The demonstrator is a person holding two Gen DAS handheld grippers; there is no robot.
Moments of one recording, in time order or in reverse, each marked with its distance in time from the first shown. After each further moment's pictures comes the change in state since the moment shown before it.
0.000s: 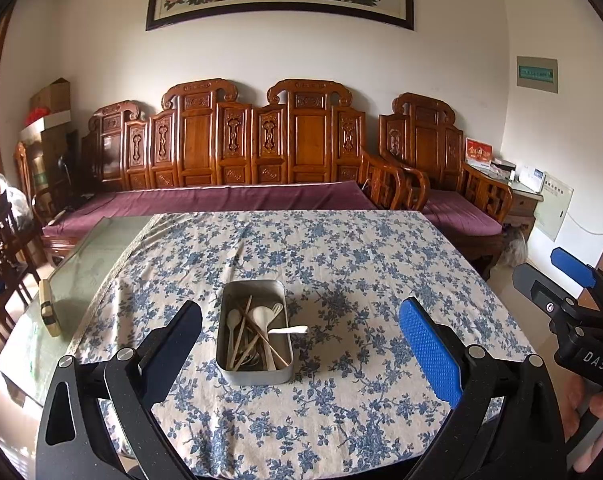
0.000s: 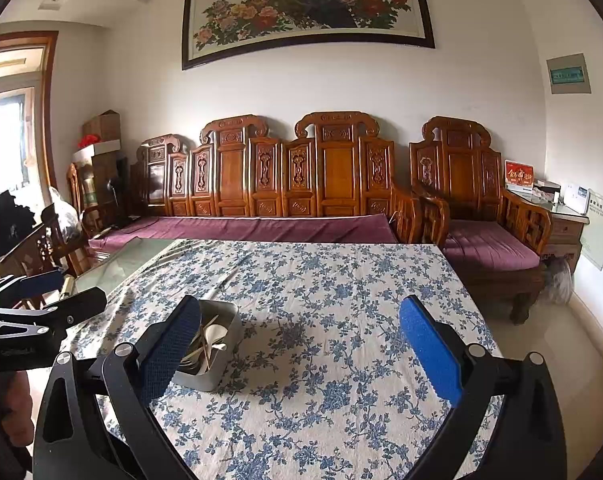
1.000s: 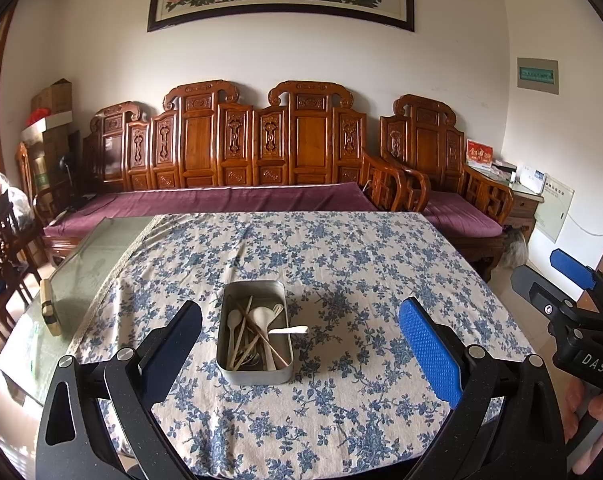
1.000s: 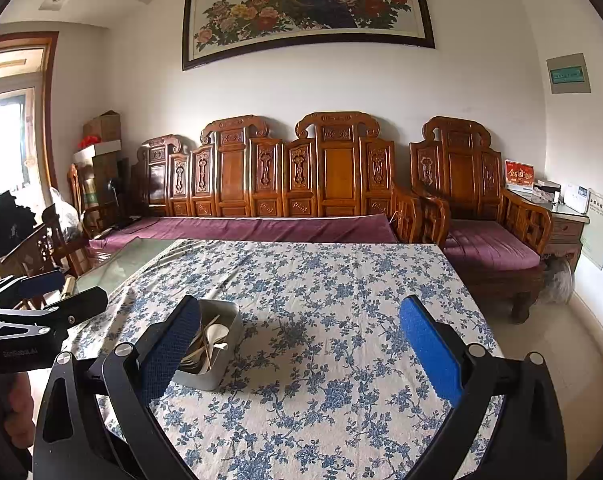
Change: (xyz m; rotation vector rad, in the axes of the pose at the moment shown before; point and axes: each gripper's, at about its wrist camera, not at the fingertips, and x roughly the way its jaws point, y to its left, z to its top) left arm -0.001 -0.002 0.000 -0.002 -0.003 0.001; right arm -0.001 0.000 0.001 -0.001 -0.002 0.000
